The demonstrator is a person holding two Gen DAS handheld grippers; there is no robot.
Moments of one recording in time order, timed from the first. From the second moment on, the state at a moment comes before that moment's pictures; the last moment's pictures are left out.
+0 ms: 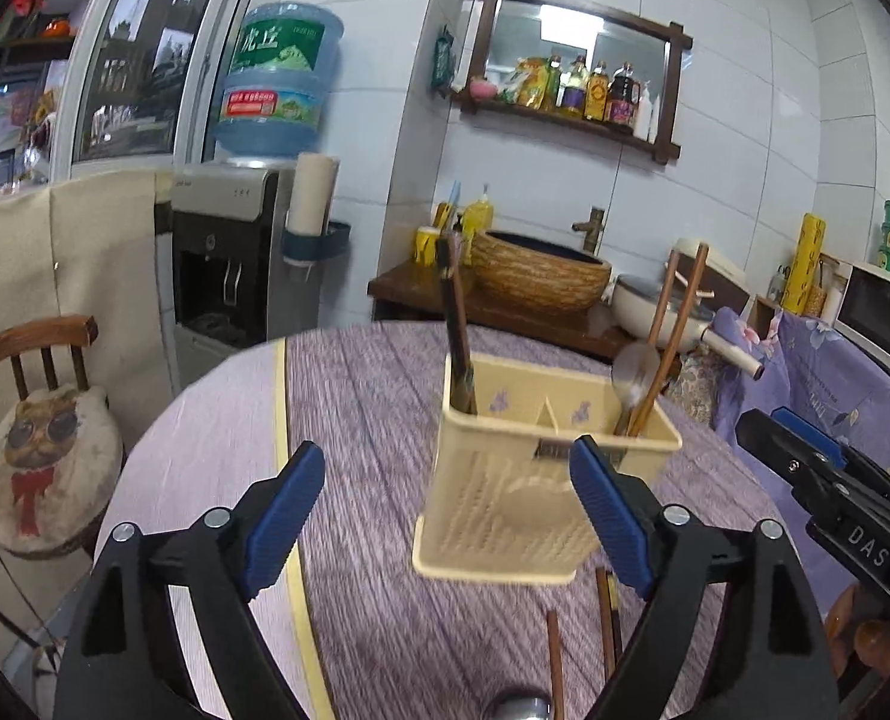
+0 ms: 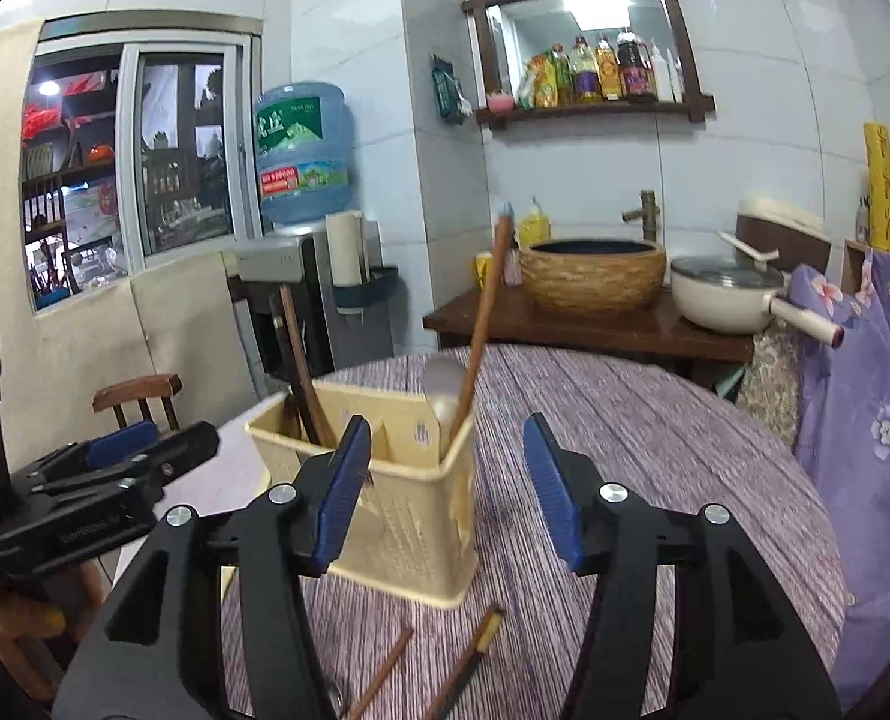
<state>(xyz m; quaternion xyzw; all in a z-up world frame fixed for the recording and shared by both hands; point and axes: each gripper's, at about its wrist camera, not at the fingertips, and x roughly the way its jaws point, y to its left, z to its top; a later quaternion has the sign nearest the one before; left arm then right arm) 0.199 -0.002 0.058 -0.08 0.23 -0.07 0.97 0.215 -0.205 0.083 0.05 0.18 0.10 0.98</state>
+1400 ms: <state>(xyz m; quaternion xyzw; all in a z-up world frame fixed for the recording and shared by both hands) 0.153 -0.012 -0.045 -0.05 0.40 -0.07 0.91 0.208 -0.206 -0.044 0.08 0.42 0.06 0.90</state>
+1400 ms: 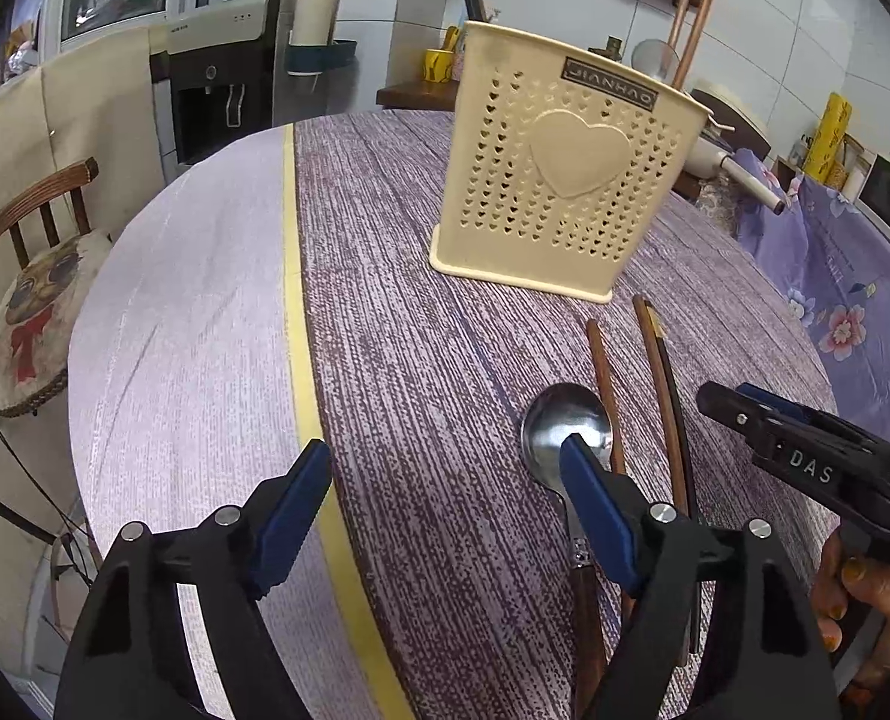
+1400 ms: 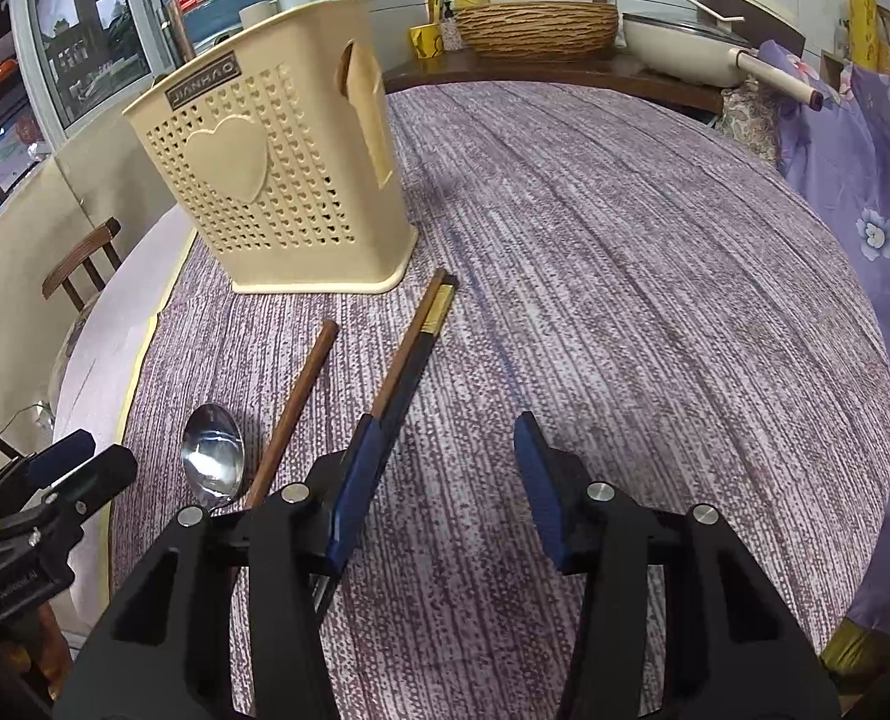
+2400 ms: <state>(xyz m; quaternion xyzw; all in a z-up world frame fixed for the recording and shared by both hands) 0.151 -0.051 -0.059 0.02 0.43 -0.10 0.89 0.252 -0.200 -0.050 0.07 0.45 0.05 0.89</state>
